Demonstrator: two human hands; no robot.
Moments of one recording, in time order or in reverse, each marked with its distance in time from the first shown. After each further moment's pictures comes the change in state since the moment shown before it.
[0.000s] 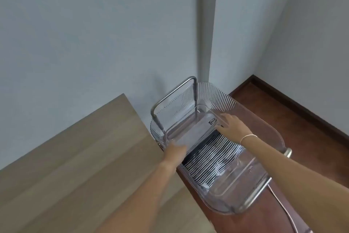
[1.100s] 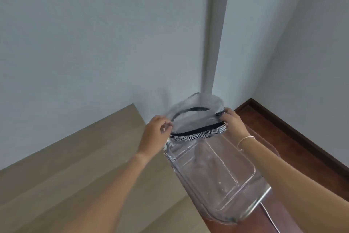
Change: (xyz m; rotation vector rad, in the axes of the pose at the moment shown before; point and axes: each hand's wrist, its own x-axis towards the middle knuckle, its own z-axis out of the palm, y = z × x) left_hand -0.033 0.044 -0.097 0.277 0.327 0.858; right_hand -0.029 -0.088 -0.038 0.943 0.152 -0.026
